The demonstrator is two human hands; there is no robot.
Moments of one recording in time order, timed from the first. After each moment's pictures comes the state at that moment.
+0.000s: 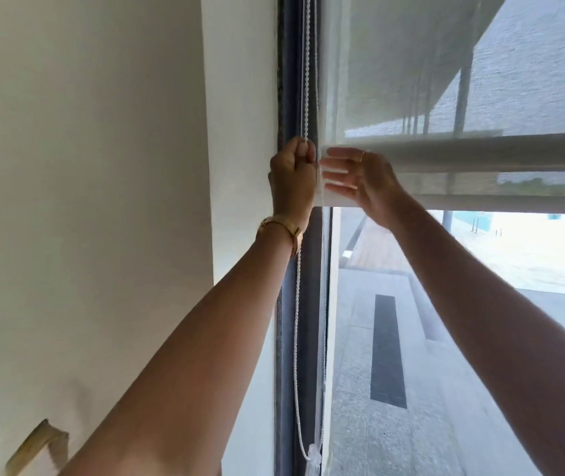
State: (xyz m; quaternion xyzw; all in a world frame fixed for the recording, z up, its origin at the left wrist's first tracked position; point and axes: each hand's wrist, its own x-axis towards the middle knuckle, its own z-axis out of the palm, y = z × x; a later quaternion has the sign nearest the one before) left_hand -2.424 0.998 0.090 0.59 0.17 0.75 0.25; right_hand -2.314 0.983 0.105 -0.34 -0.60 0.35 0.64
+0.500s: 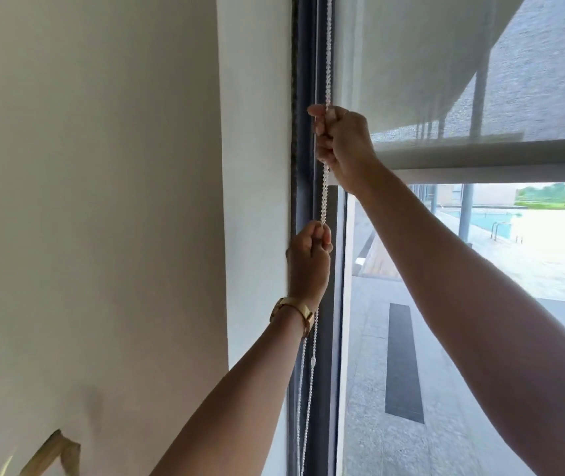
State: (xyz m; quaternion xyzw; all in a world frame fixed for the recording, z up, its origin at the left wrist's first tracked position) left_hand -2.419 1.012 -0.004 0.60 0.23 0.72 0.27; right_hand -2.369 0.992 0.157 -0.23 -0.59 0.33 0.70
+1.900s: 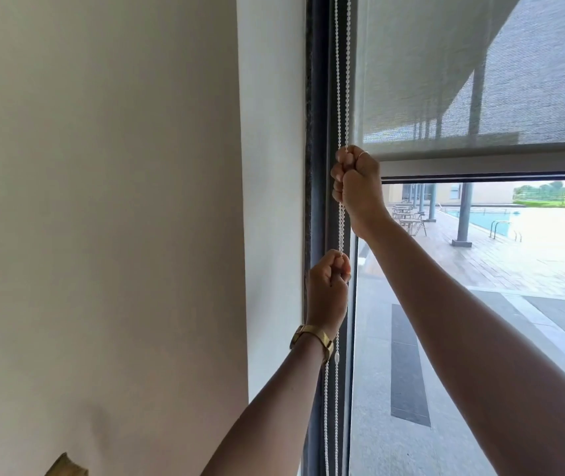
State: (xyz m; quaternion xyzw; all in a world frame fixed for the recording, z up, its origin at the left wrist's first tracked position) left_hand -2.425 1.032 -0.033 0.62 0.27 0.68 0.29; right_hand -2.379 1.037 0.107 -0.26 -0.59 0.24 0.72
